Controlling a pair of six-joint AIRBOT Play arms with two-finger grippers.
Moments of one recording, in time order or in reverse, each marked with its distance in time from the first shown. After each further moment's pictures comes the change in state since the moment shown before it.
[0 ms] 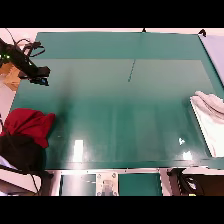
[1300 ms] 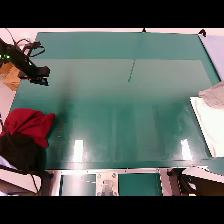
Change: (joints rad) left arm 0.000 0.000 0.000 0.003 0.001 -0.007; right arm 0.049 0.190 -0.143 0.630 -0.623 -0.070
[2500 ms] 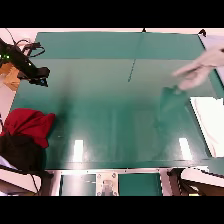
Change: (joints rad) left arm 0.000 0.000 0.000 0.012 -0.019 -0.010; right arm 0.305 -0.008 -0.013 0.113 0.106 -0.097
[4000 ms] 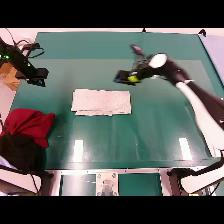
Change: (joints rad) left arm -0.001 0.000 0.000 0.053 0.000 0.016; right arm 1.006 -0.337 -0.024 -0.380 -0.274 0.076
